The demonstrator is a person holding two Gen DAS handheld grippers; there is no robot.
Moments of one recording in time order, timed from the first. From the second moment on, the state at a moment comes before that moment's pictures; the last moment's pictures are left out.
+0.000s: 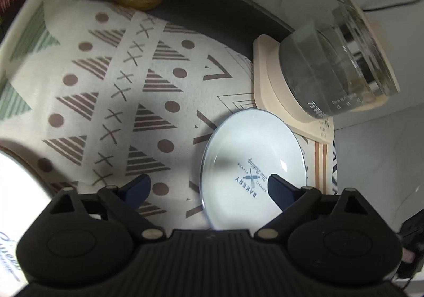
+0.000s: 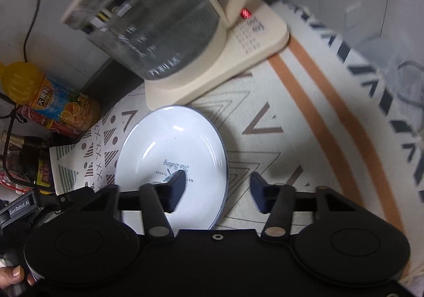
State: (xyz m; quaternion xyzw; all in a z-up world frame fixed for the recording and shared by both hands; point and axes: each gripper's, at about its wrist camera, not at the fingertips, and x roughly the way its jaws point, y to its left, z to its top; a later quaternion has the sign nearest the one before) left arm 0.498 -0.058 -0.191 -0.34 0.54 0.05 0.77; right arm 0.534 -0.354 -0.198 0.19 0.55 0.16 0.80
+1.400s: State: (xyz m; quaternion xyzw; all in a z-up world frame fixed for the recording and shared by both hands) left arm 0.499 -0.048 -0.217 -0.39 0.54 0.02 0.75; right arm 0.539 -0.341 -0.206 0.19 0.52 0.23 0.80
